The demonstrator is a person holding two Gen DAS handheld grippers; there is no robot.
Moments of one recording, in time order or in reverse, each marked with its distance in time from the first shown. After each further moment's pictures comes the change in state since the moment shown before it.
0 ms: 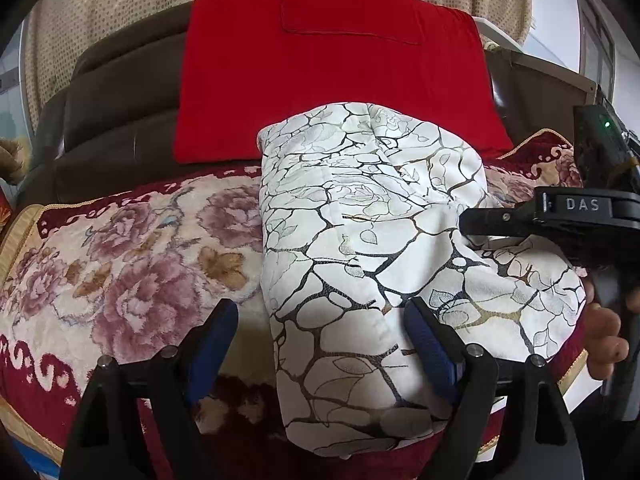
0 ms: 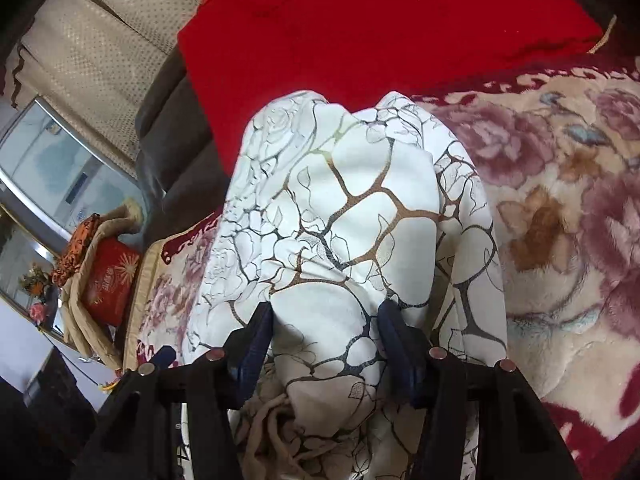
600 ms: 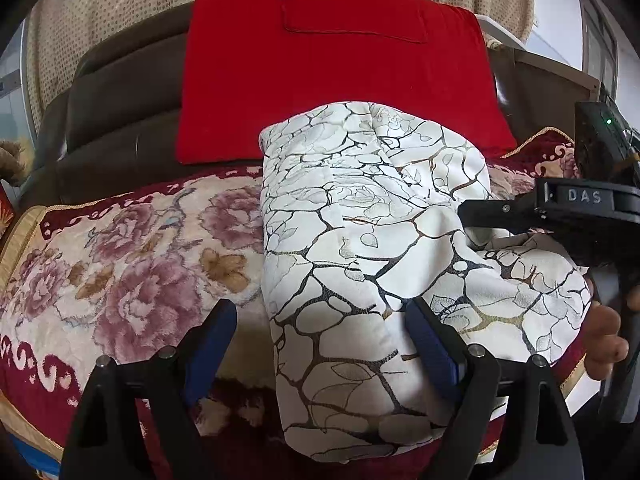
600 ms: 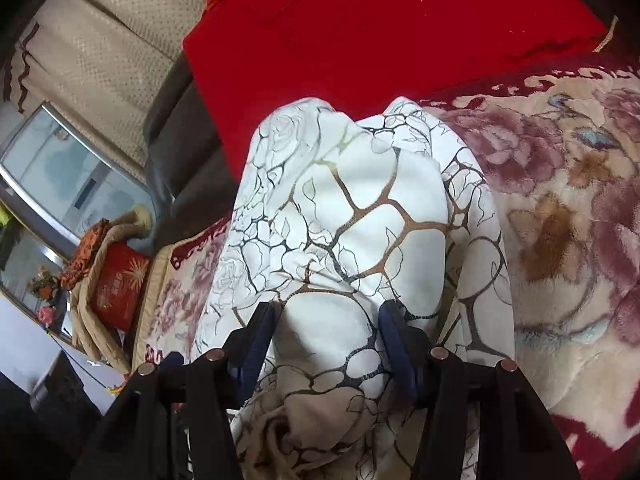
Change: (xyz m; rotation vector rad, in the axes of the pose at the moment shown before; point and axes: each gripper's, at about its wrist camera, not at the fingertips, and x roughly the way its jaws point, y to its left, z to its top) left arm 0.003 -0.003 0.003 0.001 0.003 0.021; right arm 0.009 -0.003 0.001 0.018 -0.017 0.049
